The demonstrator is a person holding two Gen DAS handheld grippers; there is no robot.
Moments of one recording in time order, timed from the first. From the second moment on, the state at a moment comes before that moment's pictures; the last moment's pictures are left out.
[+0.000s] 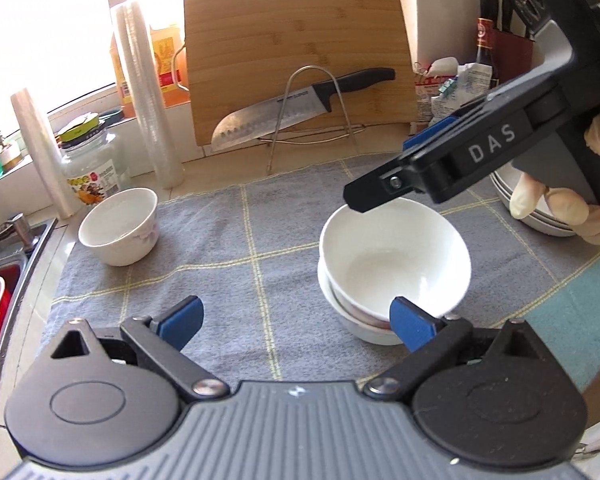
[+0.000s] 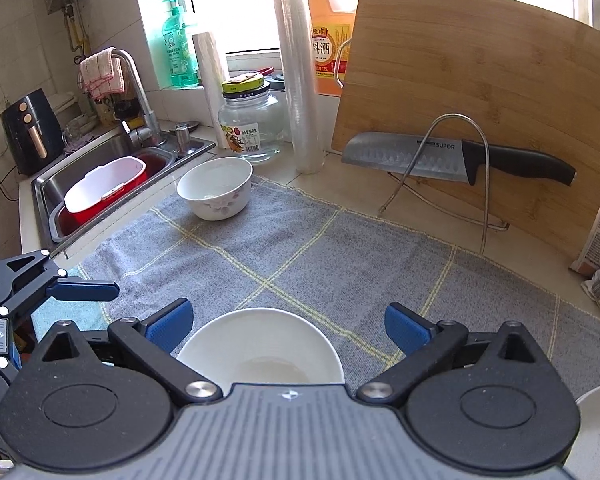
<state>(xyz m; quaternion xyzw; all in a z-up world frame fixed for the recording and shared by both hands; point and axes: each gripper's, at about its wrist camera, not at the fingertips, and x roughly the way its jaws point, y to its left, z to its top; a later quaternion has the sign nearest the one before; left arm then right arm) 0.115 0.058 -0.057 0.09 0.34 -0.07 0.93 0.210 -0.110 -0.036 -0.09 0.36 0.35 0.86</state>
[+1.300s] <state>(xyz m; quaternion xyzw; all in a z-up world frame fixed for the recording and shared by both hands) 0.310 0.282 -0.088 0.08 0.36 -0.15 0.92 0.248 0.135 -0.095 -0.12 0.35 0.22 0.91</state>
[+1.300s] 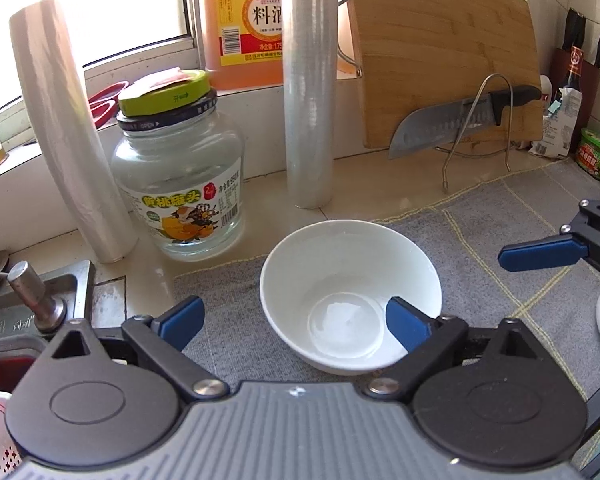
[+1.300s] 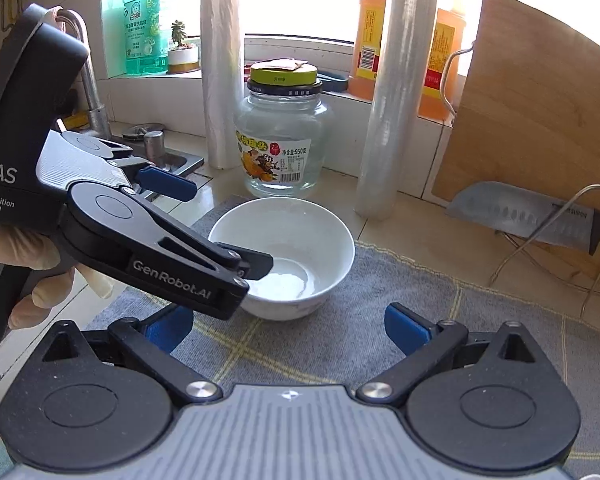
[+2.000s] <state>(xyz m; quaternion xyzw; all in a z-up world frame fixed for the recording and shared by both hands) 0.348 0.270 -0.101 0.07 0.39 -0.19 0.90 0.278 0.152 -0.117 -0.14 0.35 0.24 0.89</state>
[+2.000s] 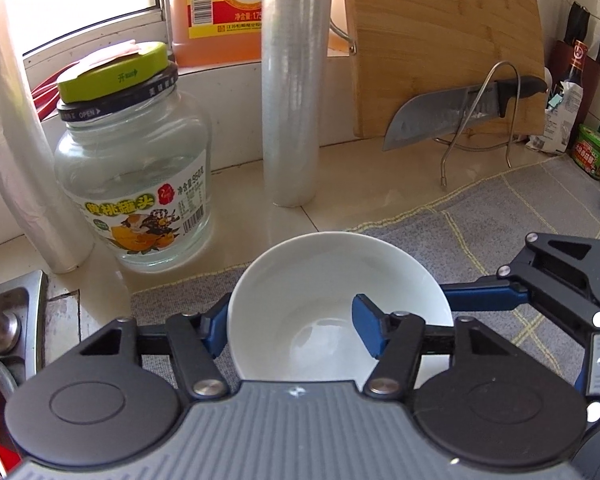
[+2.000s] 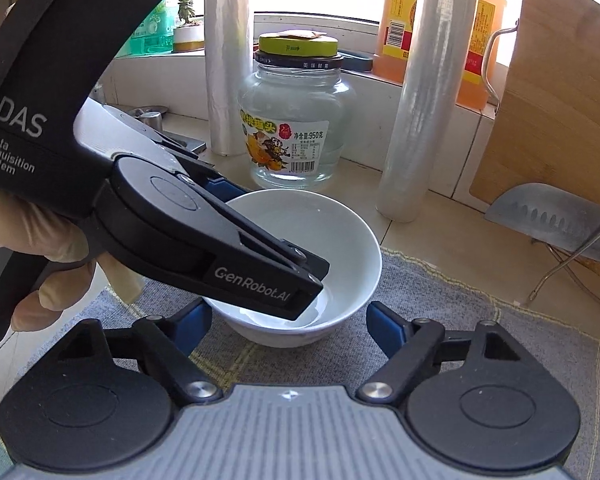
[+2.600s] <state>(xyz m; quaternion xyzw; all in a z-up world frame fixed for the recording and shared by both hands) 0.359 0.280 -0.096 0.06 0.41 -0.21 0.88 0.281 0.154 -0.117 -0.14 0.34 0.25 0.90</state>
